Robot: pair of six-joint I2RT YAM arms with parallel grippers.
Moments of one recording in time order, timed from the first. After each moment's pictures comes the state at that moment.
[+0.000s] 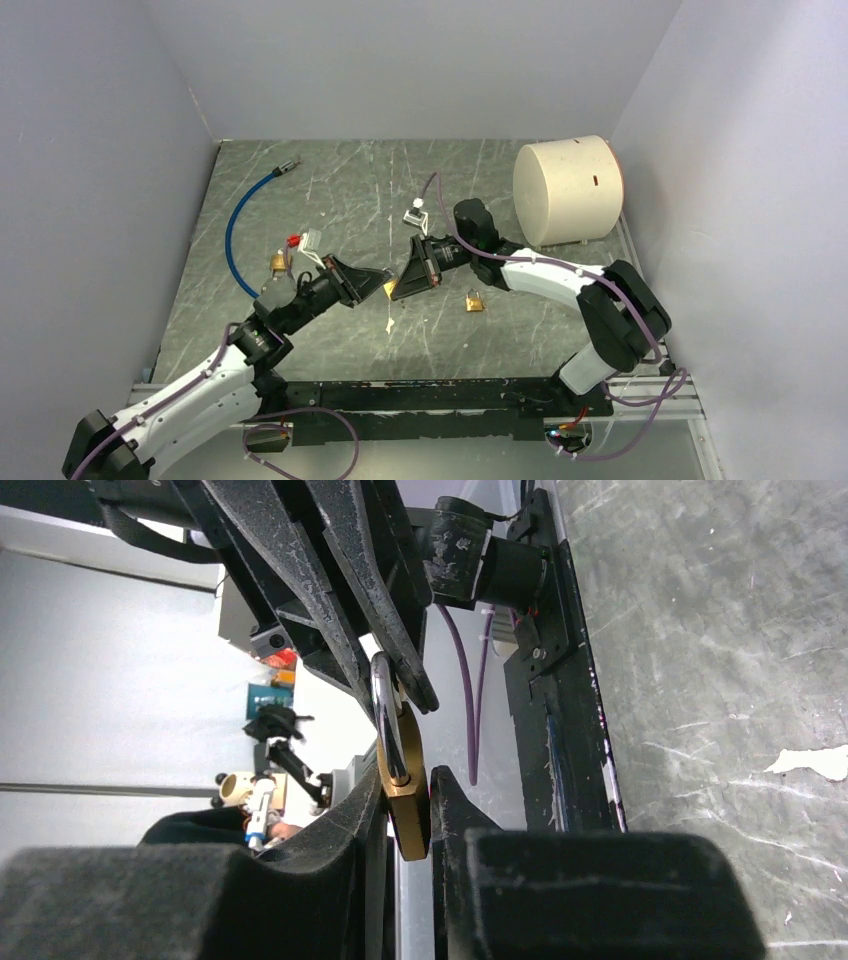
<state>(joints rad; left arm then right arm) -0.70 0.64 0.27 0.42 0.19 -0.98 0.68 1.57 0.86 0.42 -1.14 0.95</state>
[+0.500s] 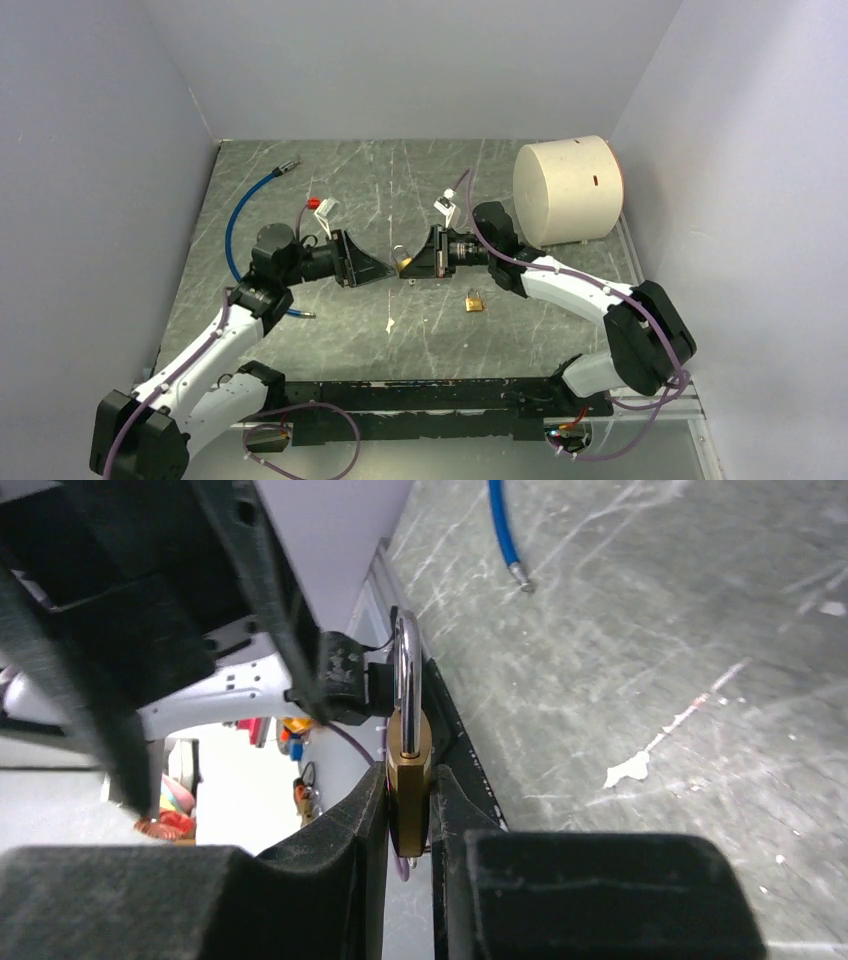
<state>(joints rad) -0.42 0.89 0.53 0.25 0.78 -0.87 0.64 1.41 0.78 0.30 -0.80 0.85</state>
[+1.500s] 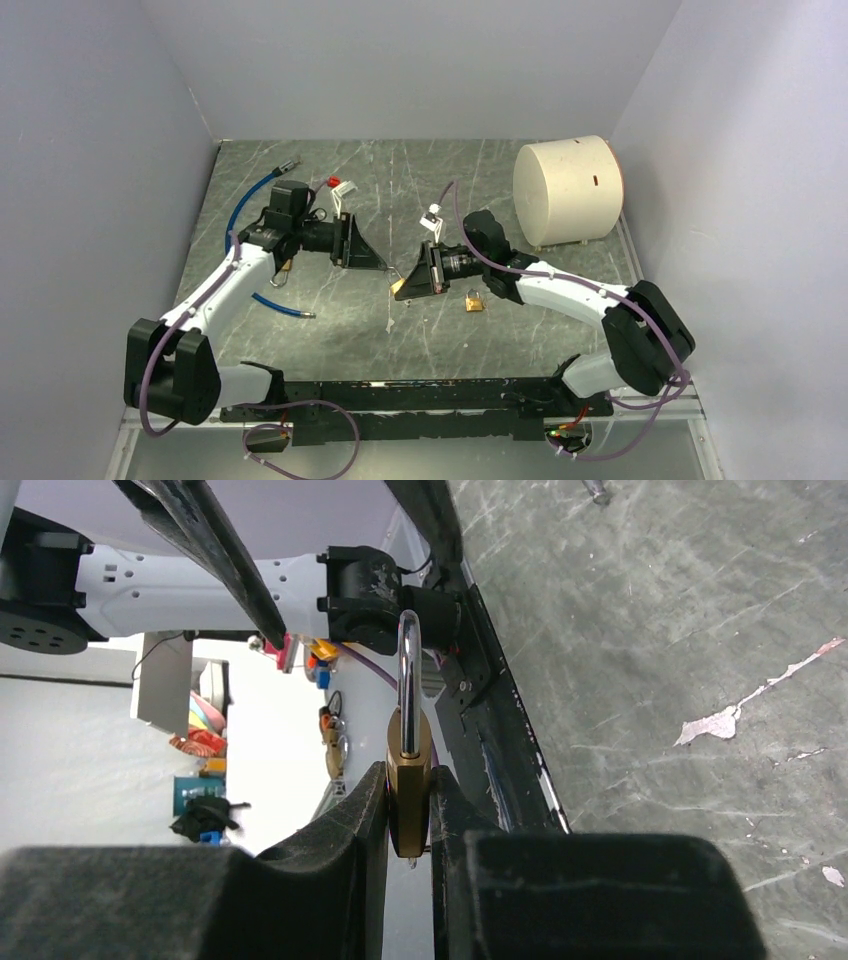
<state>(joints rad) -0.27 1.27 0.92 -0.33 1.15 -0.31 0.70 1.40 0.75 0.28 -0.88 0.85</state>
